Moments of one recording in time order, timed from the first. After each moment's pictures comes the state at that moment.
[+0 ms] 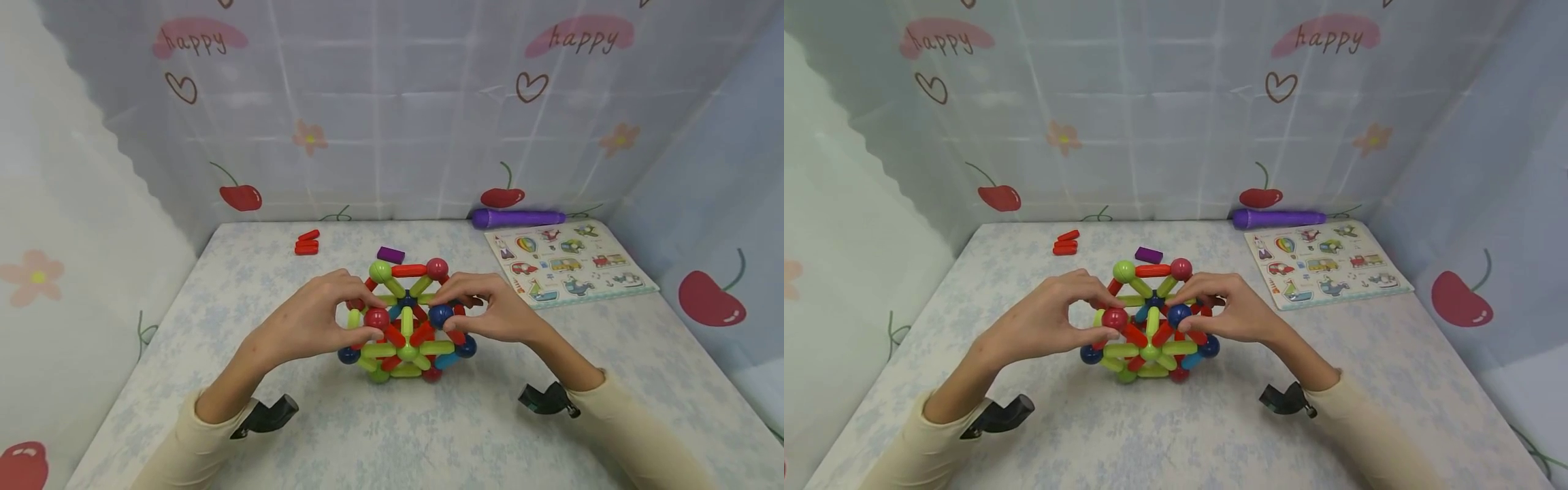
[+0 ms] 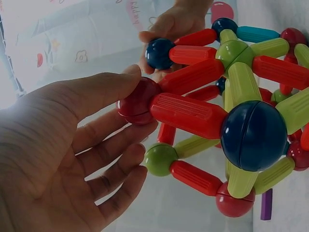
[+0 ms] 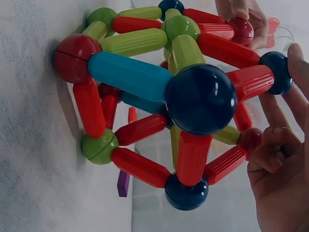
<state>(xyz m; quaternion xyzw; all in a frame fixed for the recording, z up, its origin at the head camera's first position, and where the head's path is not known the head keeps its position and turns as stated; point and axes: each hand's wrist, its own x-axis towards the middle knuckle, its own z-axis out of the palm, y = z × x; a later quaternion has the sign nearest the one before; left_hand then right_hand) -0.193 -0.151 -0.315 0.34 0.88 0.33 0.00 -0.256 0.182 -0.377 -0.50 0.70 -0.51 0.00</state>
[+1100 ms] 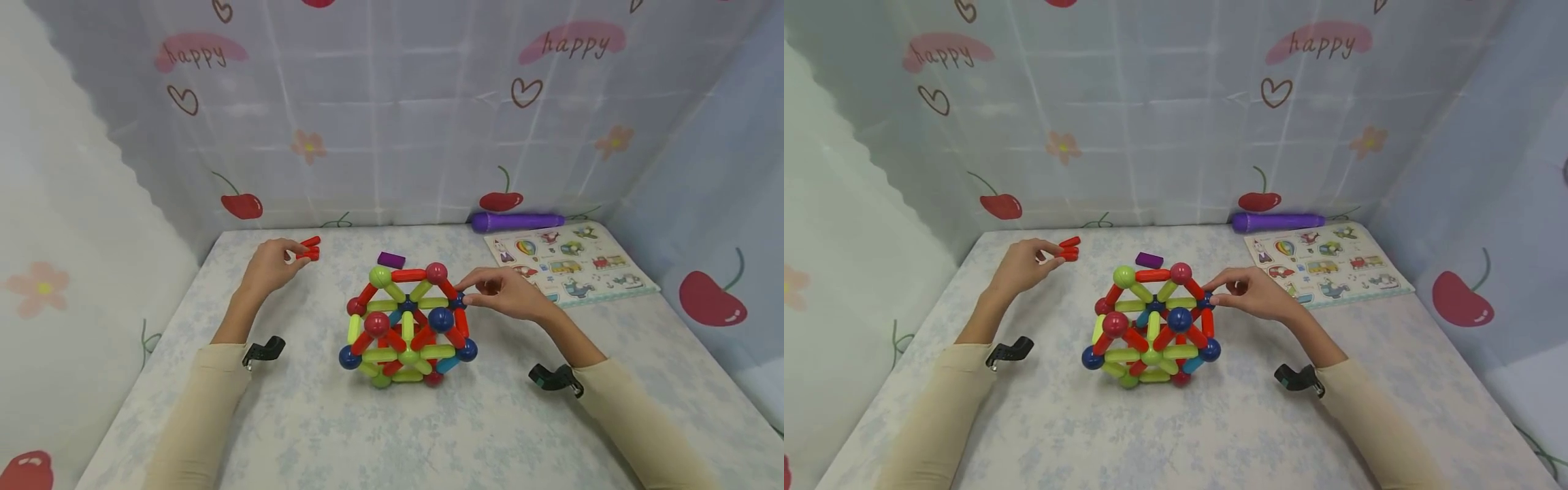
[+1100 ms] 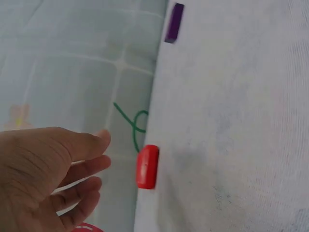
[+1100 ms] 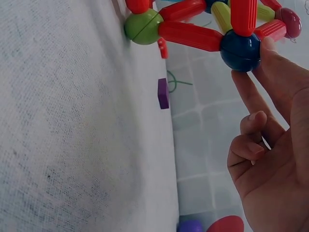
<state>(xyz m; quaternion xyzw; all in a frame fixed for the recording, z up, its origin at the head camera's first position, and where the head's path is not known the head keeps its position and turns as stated) -0.333 -0.262 -0.408 0.07 0.96 0.26 -0.06 -0.308 0.233 -0.420 -0.34 0.82 -0.46 0.08</state>
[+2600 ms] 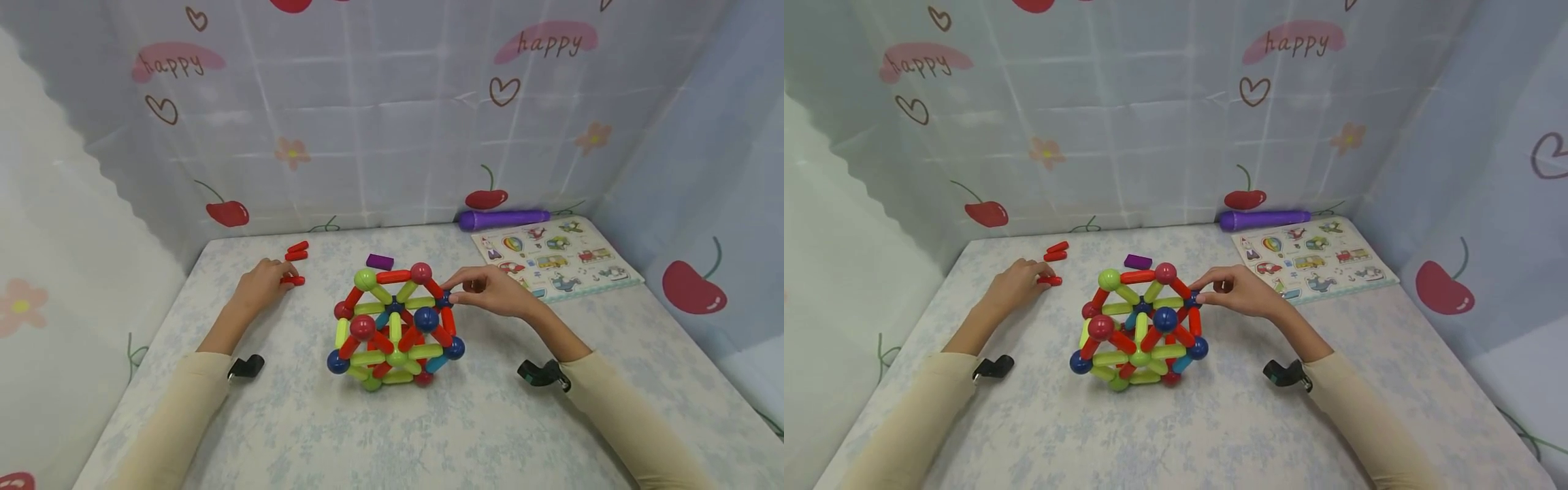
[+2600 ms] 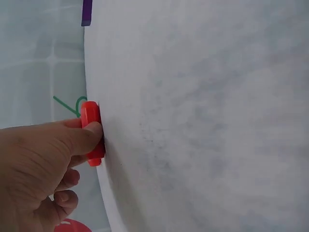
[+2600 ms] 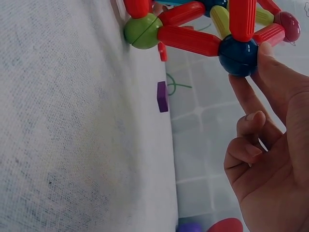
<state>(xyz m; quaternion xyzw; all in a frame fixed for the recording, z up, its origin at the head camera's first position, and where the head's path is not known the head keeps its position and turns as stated) -0.340 -0.270 -0.446 0.13 0.99 0.09 -0.04 -0.307 0.231 -0.418 -0.32 0.83 -0.45 0.09</state>
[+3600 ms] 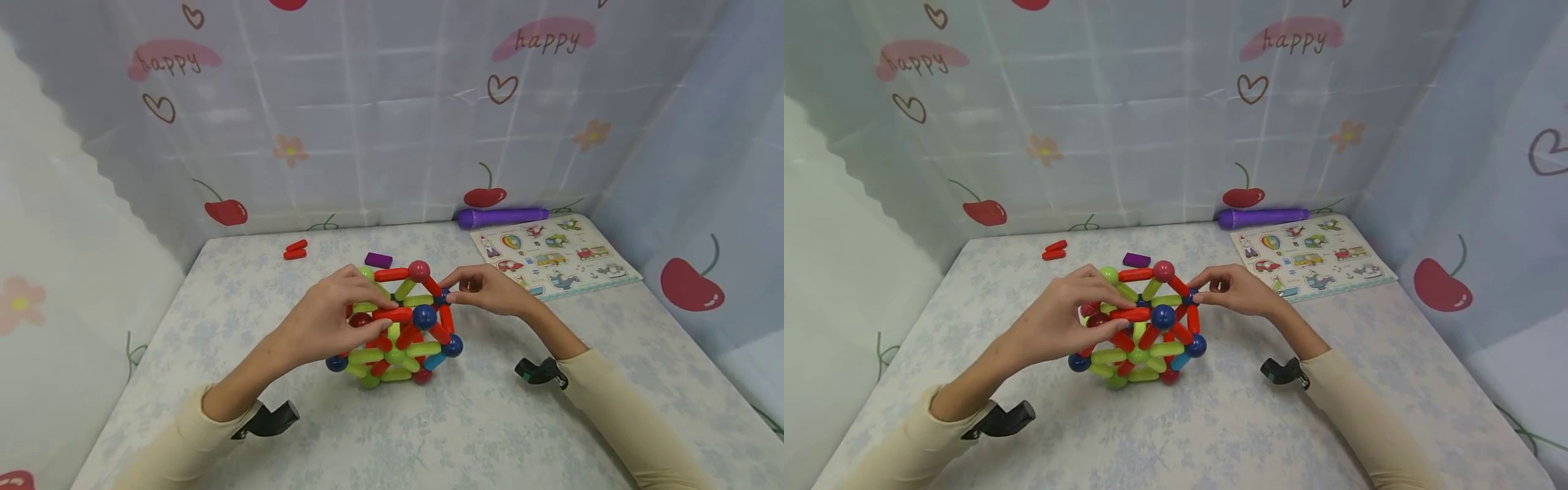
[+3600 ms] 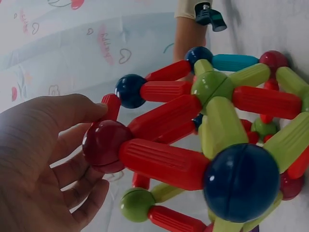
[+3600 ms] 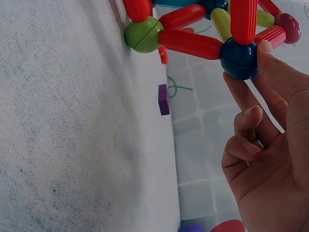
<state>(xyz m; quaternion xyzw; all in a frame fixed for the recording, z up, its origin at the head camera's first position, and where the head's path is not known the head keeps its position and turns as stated) -0.199 -0.113 -0.319 0.39 0.86 0.33 -0.08 -0.308 0.229 -0.418 -0.31 0.83 -0.45 0.11</state>
